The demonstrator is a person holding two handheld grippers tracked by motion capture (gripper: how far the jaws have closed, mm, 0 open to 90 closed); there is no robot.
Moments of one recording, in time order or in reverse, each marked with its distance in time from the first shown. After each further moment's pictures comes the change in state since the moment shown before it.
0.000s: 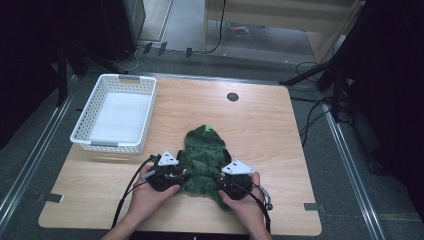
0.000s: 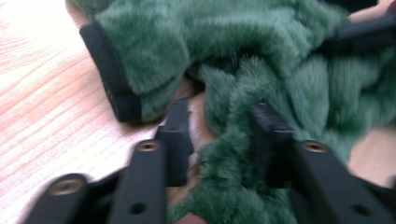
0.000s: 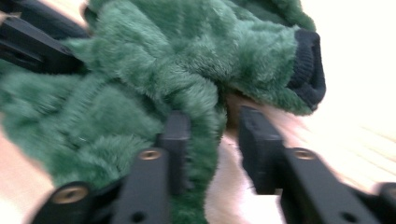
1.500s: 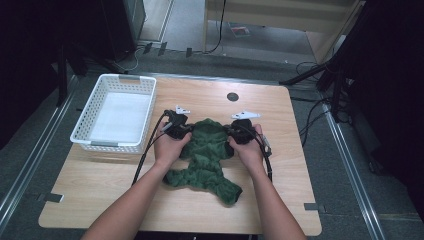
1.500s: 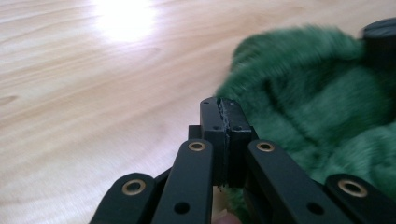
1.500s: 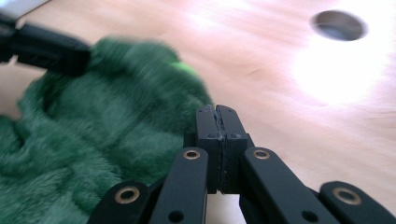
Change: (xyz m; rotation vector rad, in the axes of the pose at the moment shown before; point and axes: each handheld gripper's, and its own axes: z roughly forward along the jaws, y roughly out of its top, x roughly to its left) left arm 0.078 0.112 0.072 -0.075 0.210 -0.140; right arm -0.112 0.089 0.075 -0.047 -0.035 0.096
